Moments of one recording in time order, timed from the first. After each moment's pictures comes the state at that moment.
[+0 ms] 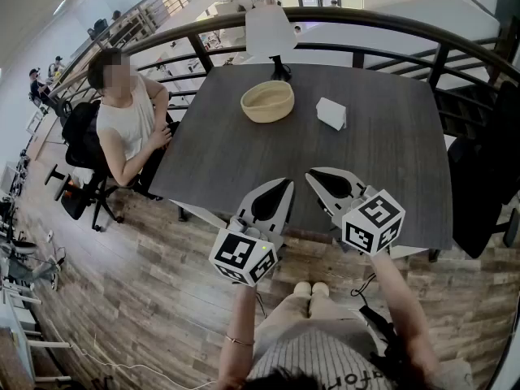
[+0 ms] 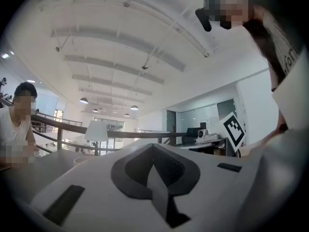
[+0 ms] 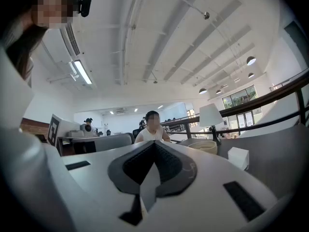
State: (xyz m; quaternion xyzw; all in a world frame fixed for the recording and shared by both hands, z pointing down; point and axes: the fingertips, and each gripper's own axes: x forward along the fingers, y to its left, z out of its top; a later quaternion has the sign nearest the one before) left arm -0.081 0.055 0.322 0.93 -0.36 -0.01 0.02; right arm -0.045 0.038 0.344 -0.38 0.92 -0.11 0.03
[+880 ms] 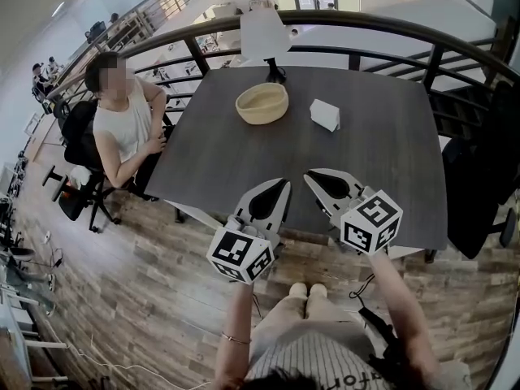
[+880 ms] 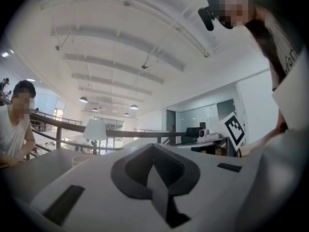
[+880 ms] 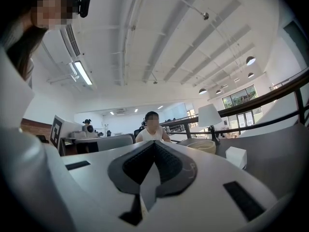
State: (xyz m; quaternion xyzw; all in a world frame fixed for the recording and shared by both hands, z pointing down) left arm -0.068 0.058 0.327 0.93 -0.36 -0.01 0.03; right arm -0.029 0.044 0.347 -0.37 0.92 -0.12 0.03
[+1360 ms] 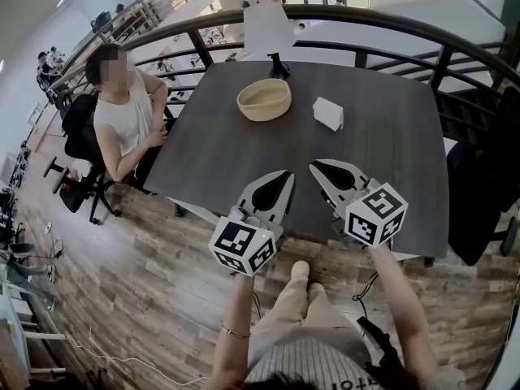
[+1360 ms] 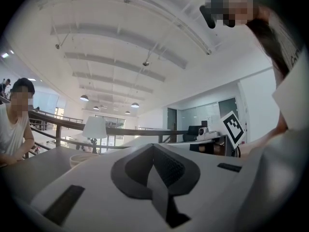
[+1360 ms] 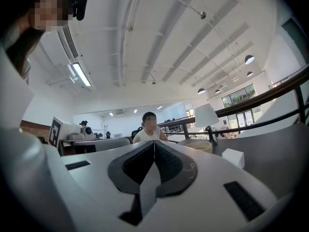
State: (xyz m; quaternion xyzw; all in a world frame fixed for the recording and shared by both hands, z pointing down) left arm -0.053 0.036 0.335 0.93 -0.36 0.00 0.03; right arm -0.010 0.018 0.350 -0.38 0.92 -0.13 0.04
